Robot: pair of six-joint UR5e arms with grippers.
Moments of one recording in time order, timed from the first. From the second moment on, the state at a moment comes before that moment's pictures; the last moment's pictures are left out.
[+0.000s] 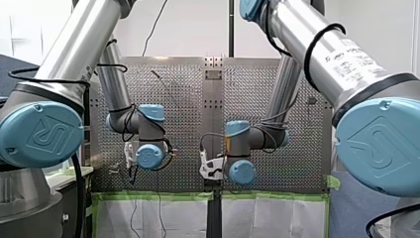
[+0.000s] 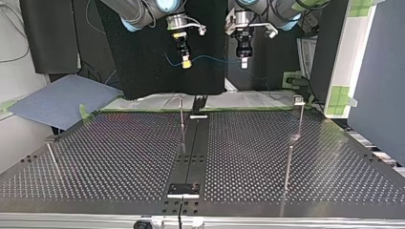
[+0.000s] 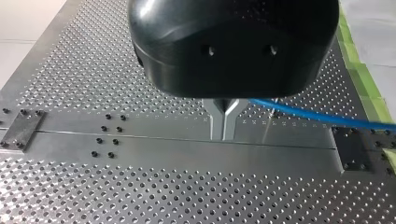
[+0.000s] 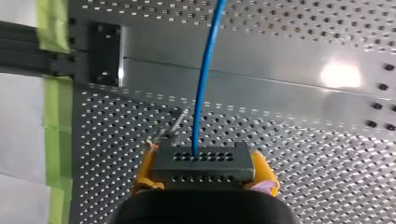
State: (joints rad) left arm -0.55 -1.99 -2.39 -1.89 -2.15 -1.62; right arm 2.40 -0.87 2.02 -1.06 1.83 1.47
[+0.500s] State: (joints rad) left arm -0.48 -2.06 -2.40 -1.93 -2.09 -1.56; right arm 2.40 -0.86 2.02 -1.06 1.83 1.47
